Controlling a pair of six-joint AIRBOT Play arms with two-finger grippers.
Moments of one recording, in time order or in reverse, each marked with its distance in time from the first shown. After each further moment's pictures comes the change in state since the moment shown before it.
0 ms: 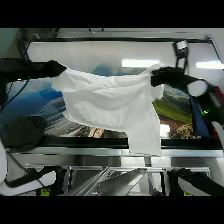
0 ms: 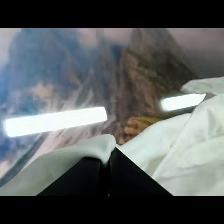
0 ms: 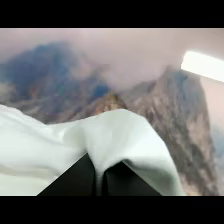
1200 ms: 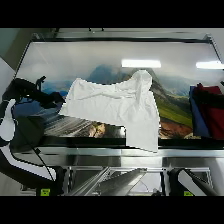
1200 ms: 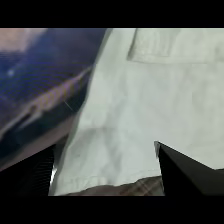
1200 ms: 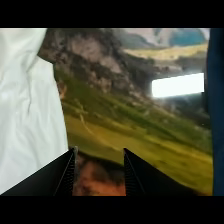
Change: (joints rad) left arm 0.221 -0.381 -0.035 0.267 0.269 -0.042; right arm -0.703 0.180 -0.119 0.069 0.599 0.087
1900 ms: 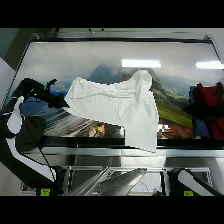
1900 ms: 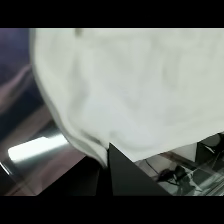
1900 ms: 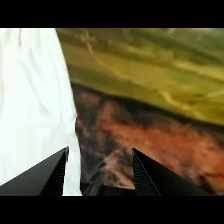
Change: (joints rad) left arm -0.048 -0.114 0.099 -0.076 0.154 0.047; right arm -0.019 -0.113 -0.124 0.030 0.177 -0.015
